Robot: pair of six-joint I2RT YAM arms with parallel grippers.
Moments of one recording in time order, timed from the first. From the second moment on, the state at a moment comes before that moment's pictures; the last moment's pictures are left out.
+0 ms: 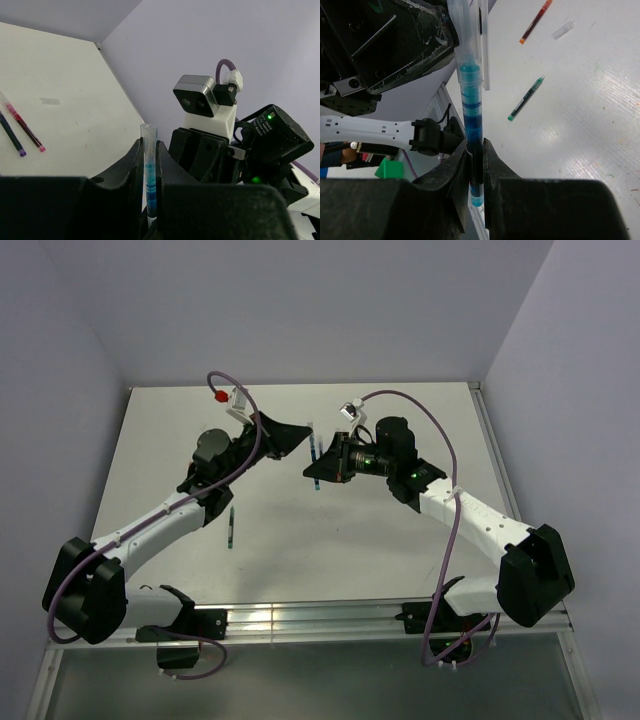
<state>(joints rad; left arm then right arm) -0.56 1.29 0.82 0.60 0.29 -0.91 0.55 1.31 0.93 0.13 -0.65 0.70</state>
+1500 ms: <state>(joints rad) -0.62 1.26 0.83 0.53 0.23 -0.88 0.54 1.29 0.92 0.07 -0.67 0.67</state>
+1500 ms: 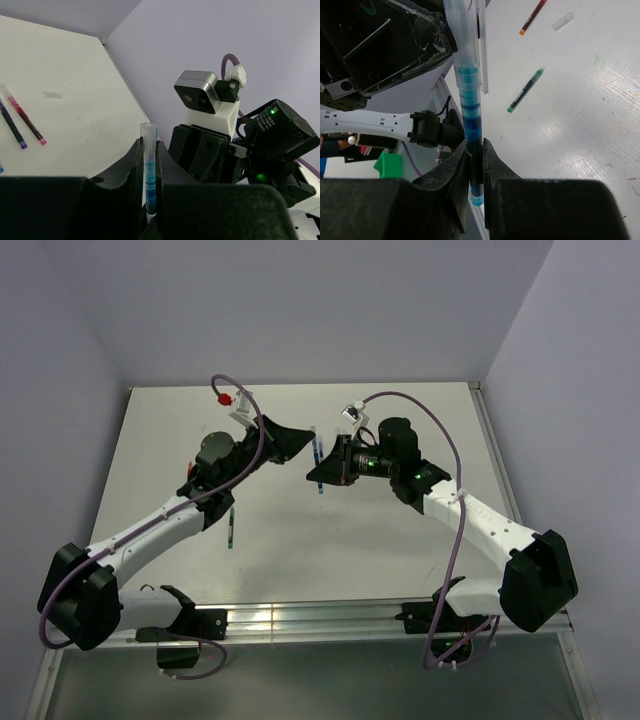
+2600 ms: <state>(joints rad) -0.42 0.97 1.02 -0.12 0.06 -0.75 0.40 1.61 1.34 -0.33 -0.18 0.35</state>
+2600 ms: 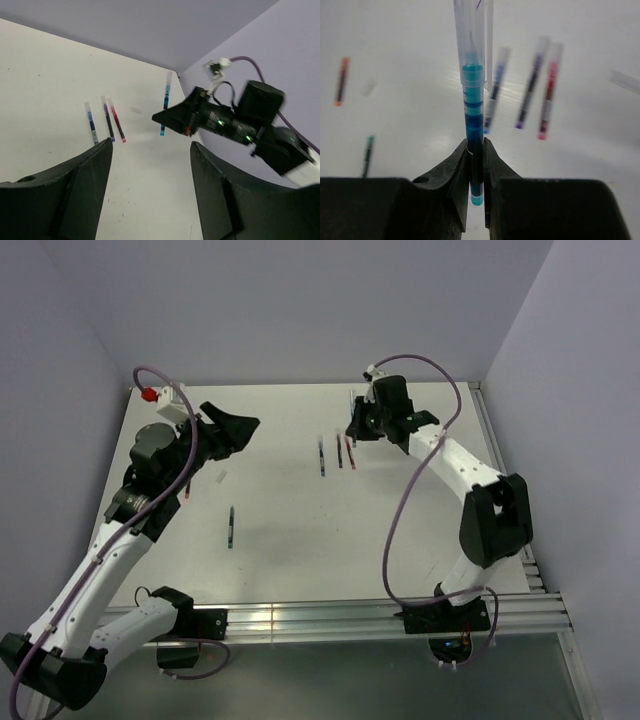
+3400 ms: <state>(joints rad) -0.40 0.85 0.95 -0.25 0.12 -0.64 0.26 2.16 1.73 -0.67 -0.10 0.15</state>
